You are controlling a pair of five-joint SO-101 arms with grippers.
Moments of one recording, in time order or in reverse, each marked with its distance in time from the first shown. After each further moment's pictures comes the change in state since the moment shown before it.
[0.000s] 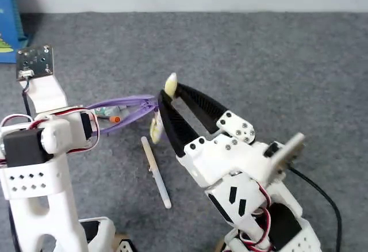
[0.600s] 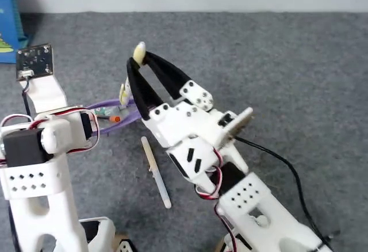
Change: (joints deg) left arm 0.0 0.0 0.0 0.0 0.0; right arm 0.0 32.2 5.0 -45.4 0.2
